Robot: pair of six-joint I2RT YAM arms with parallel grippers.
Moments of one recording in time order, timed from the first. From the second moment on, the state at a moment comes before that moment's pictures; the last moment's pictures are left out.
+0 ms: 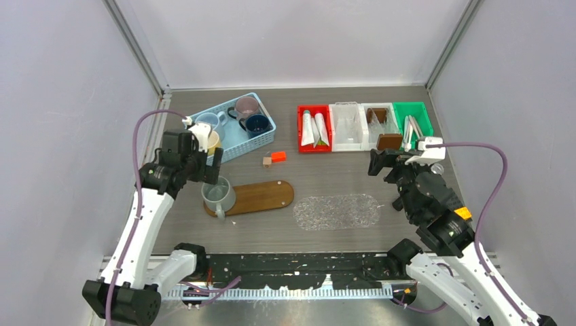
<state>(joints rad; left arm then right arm) -0.17 0.97 1.04 -0.88 -0.07 0.15 0.60 0.47 0.73 -0.34 0.56 0.24</state>
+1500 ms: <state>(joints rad) -0.20 1.28 1.01 -0.98 -0.23 -0.13 0.60 0.66 0.80 -0.48 0.57 0.34</state>
